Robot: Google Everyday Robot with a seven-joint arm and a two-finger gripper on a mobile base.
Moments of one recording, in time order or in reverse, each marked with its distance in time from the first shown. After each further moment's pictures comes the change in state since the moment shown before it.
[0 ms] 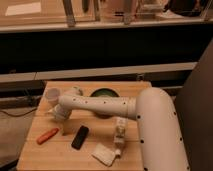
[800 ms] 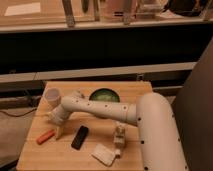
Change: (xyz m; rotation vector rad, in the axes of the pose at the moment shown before) arm -0.019 -0.003 0.019 0.050 -0.146 0.103
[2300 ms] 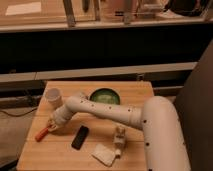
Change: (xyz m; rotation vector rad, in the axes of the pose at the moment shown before) arm -0.007 0.001 -0.010 0.043 -0.042 0.003
